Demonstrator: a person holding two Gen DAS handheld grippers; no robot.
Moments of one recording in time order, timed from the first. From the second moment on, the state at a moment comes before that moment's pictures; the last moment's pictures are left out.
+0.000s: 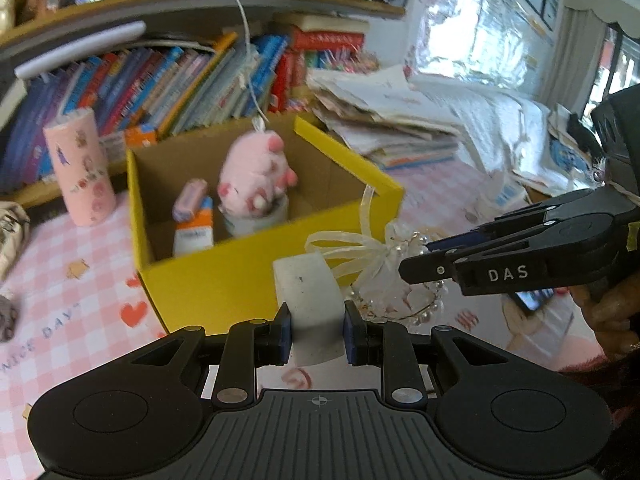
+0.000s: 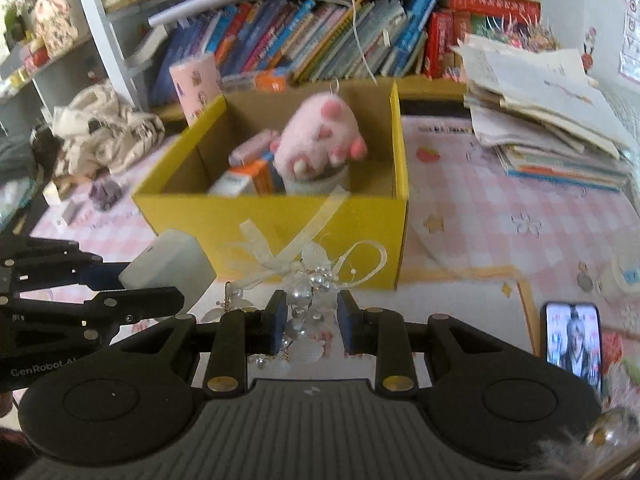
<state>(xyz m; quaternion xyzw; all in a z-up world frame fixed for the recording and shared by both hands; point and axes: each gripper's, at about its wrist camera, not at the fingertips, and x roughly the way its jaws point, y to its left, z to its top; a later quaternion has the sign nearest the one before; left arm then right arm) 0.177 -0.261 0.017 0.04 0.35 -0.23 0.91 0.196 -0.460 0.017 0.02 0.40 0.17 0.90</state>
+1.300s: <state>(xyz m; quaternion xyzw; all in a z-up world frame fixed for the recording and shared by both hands) 0.307 -0.271 -0.012 0.08 0.40 -0.18 0.90 0.347 -0.415 -0.007 -0.07 0.42 0.21 0.88</state>
